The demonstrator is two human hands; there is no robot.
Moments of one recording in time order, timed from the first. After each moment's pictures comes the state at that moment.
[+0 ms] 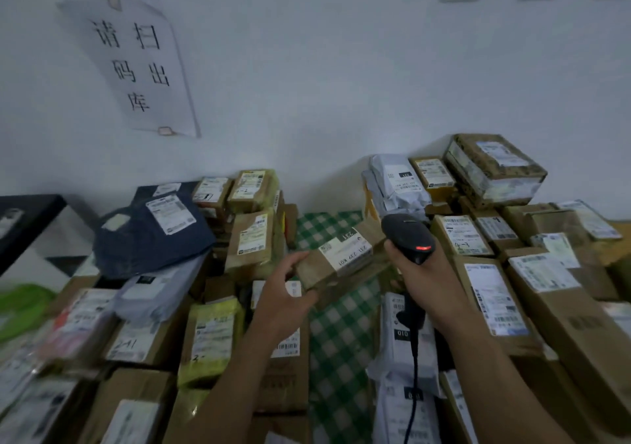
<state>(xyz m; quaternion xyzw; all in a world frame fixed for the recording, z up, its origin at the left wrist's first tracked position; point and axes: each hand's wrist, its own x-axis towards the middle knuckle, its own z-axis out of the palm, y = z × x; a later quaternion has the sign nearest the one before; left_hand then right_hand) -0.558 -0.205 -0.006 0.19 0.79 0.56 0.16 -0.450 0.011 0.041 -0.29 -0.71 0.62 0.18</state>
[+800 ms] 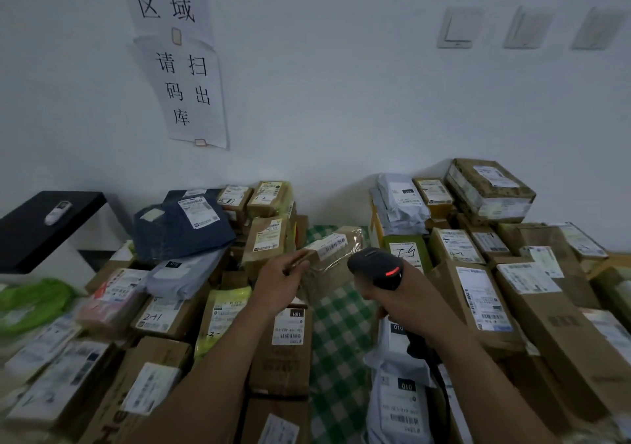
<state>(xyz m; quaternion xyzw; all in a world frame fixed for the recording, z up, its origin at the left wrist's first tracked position) -0.558 -0.227 -0.001 0.19 0.84 0.50 0.10 -0.397 -0.037 0.066 -0.18 -0.82 0.54 0.06</state>
